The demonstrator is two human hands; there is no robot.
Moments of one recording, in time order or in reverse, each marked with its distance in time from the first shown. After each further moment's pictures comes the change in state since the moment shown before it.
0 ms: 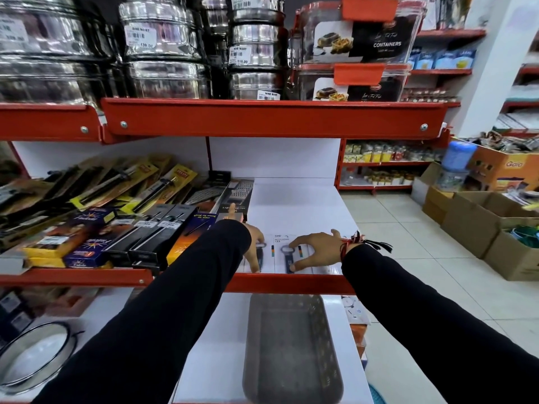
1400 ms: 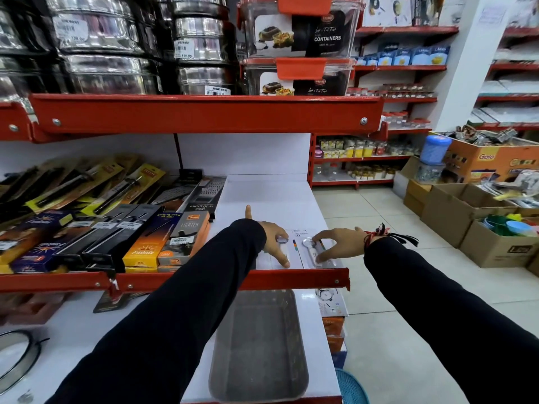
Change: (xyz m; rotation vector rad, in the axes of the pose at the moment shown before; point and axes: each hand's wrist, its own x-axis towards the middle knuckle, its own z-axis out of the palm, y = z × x) left_hand 0.029 0.111 -0.027 -0.092 0.102 0.154; right_hand -0.052 0.114 -0.014 0.059 -0.030 0.185
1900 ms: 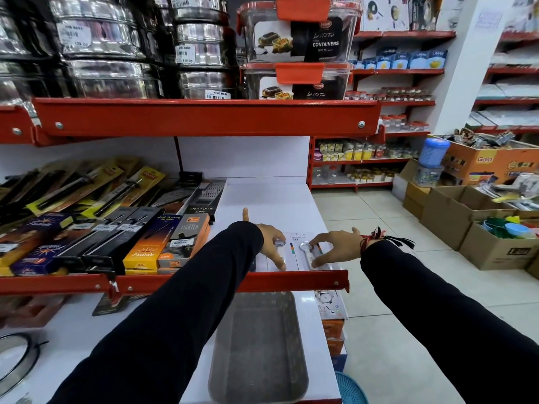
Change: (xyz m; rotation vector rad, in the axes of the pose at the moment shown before) left_hand -0.009 -0.002 -0.001 -0.007 -0.006 -0.022; right_hand 0.001 -0.003 0.005 -0.045 0.023 -0.012
